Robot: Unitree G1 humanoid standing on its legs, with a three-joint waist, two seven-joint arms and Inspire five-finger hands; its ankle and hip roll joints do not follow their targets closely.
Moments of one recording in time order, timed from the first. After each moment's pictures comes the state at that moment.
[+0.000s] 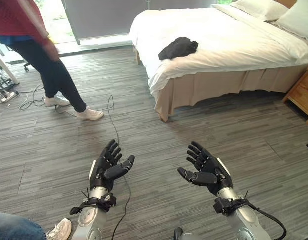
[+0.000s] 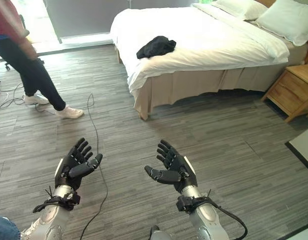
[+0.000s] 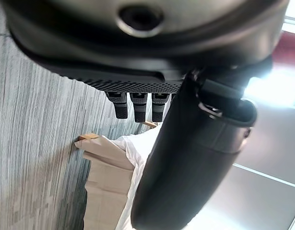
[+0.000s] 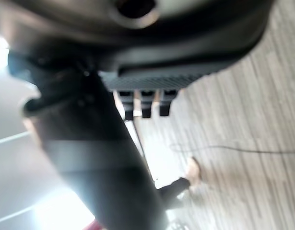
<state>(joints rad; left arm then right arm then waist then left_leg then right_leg) 0.21 0.25 -0.09 0.06 -0.60 -0.19 0.05 0.22 -0.38 0.17 -0.01 0.61 -0.09 0.15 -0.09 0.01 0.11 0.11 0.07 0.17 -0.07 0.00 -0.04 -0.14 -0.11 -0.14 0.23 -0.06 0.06</state>
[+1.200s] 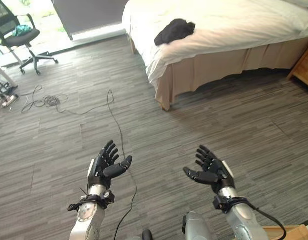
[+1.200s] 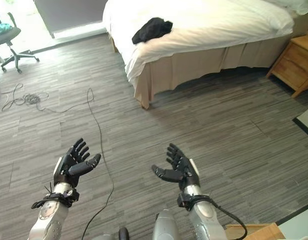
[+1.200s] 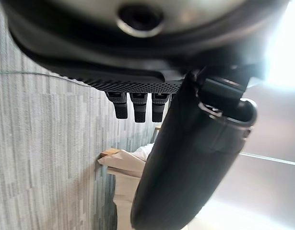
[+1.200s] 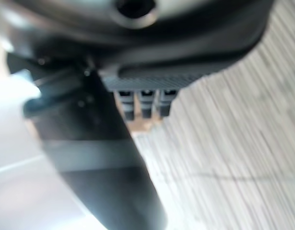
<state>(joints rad) 0.15 0.29 -0.07 0.11 -0.55 -0.15 0.08 0.16 -0.34 0.17 0.09 0.53 -0.08 0.04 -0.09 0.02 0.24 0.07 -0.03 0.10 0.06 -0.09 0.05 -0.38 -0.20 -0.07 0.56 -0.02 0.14</state>
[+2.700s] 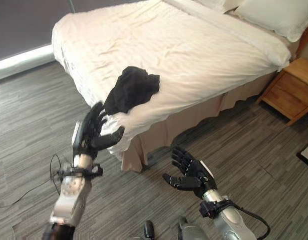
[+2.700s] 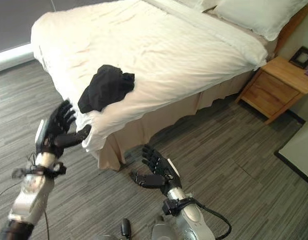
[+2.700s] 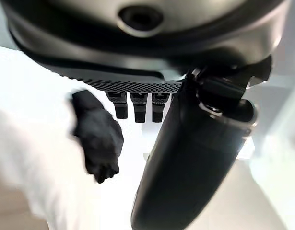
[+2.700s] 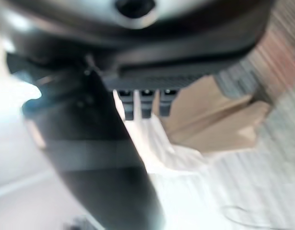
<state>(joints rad) -0.14 0.58 -0.09 0.01 -0.40 -0.18 0.09 0.25 -0.34 0.26 0.00 0.50 -0.07 0.13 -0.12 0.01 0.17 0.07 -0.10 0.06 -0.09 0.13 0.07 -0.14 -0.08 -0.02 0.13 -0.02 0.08</state>
